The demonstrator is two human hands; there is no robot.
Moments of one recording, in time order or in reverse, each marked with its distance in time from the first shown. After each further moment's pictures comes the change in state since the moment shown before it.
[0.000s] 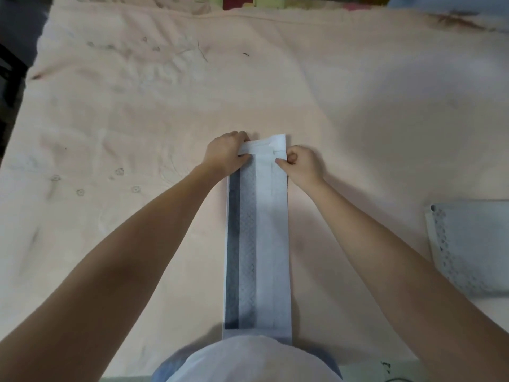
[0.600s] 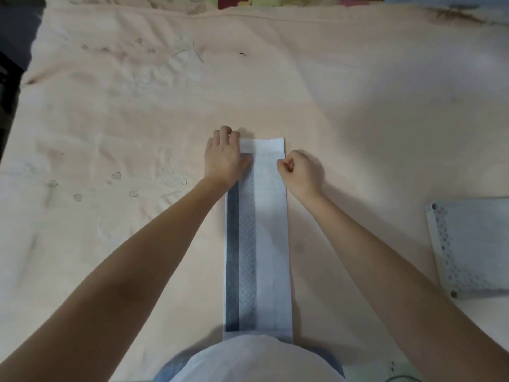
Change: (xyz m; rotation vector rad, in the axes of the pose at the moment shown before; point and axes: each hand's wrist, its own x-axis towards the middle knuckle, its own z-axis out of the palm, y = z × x) left_hand -0.010 0.007 0.014 0.185 0.205 -0.010; right_hand -0.024 -0.009 0.001 -0.076 0.127 -0.033
